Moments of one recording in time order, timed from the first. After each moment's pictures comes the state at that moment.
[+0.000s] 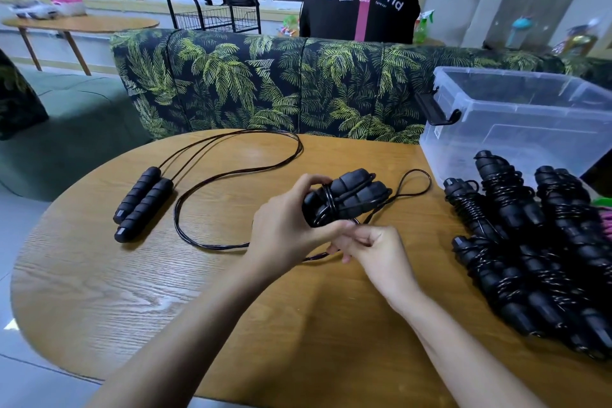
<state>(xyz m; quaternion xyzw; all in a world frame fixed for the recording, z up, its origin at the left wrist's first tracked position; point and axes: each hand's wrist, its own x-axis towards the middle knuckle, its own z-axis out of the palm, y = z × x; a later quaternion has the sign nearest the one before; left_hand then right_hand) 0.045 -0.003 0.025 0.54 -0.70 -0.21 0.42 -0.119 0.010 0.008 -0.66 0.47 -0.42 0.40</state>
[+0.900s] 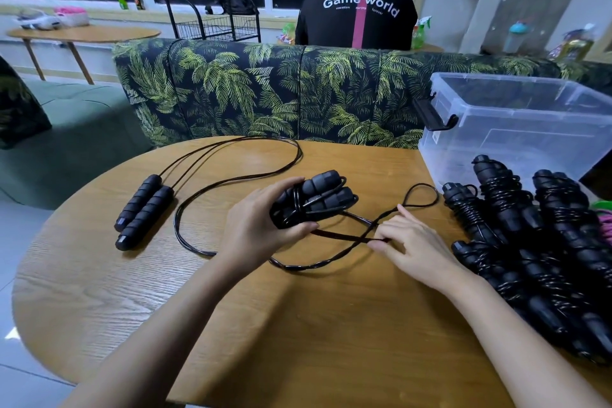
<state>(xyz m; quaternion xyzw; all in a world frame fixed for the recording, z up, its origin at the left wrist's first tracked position) 0.089 -0.020 0.008 0.53 -0.73 -0.09 0.42 -0.197 -0.046 -0.019 -0.86 0.46 -0.21 0.08</state>
